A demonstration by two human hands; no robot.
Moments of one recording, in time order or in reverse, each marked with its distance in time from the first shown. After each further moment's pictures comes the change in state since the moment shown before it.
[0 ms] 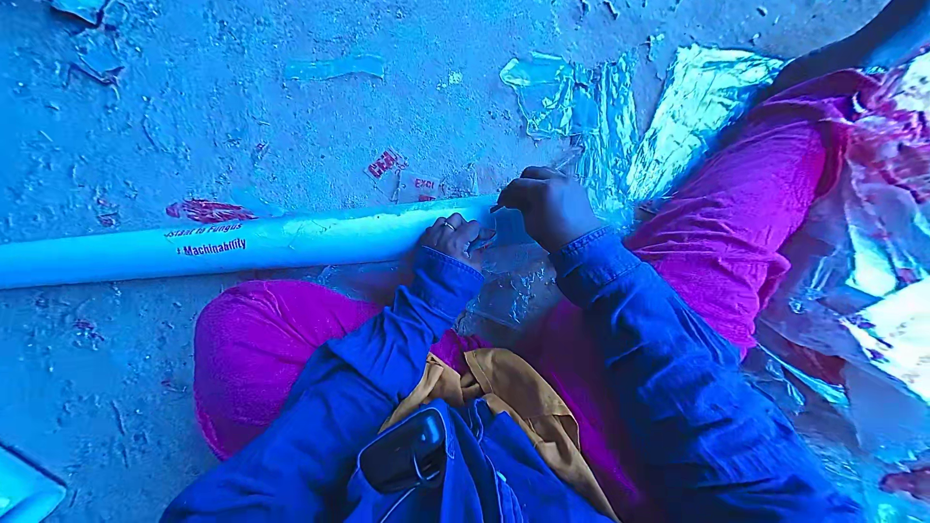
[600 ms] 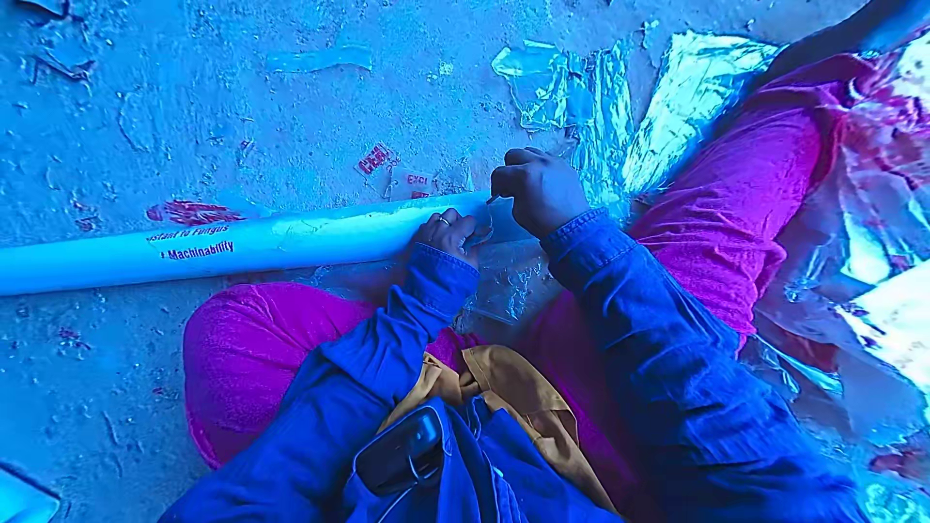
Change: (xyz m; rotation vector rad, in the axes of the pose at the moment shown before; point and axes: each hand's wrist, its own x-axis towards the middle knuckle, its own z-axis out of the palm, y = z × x) left_hand 0.003 0.002 -0.006 -0.002 -0.060 -0.002; right_hand 0.017 -0.009 -0.005 -0.149 -0.089 -0.032
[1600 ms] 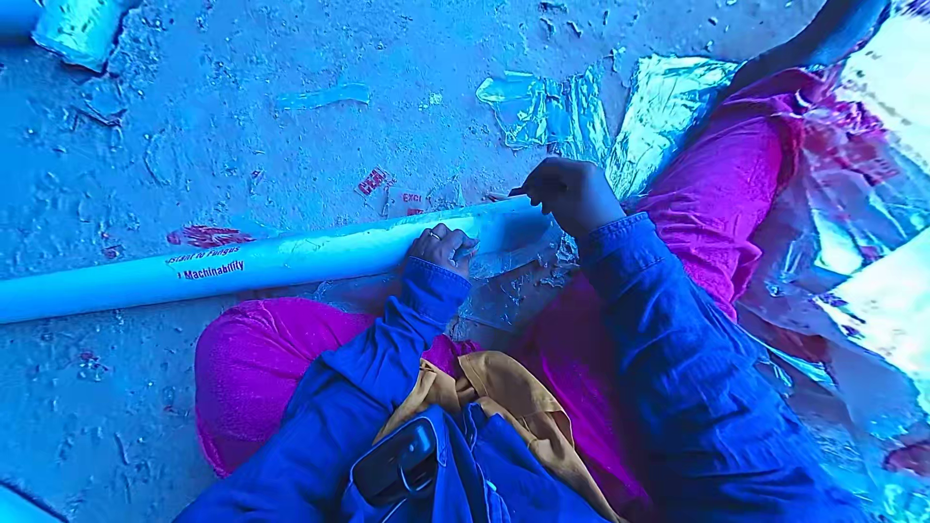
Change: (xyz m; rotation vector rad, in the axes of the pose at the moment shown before) left_hand -0.003 -0.004 0.007 -0.023 0.053 0.018; right_hand -0.037 0.033 -0.026 0.437 0.118 0.302
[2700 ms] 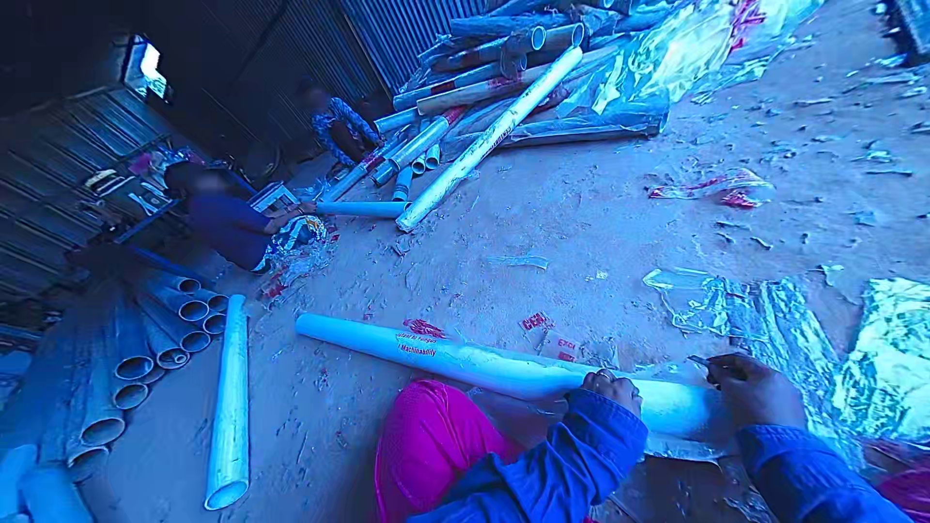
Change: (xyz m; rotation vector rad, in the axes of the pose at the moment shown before) left_hand 0.050 0.064 -0.038 0.068 -0.502 -0.446; right_hand 0.035 0.036 0.036 0.115 0.272 0.389
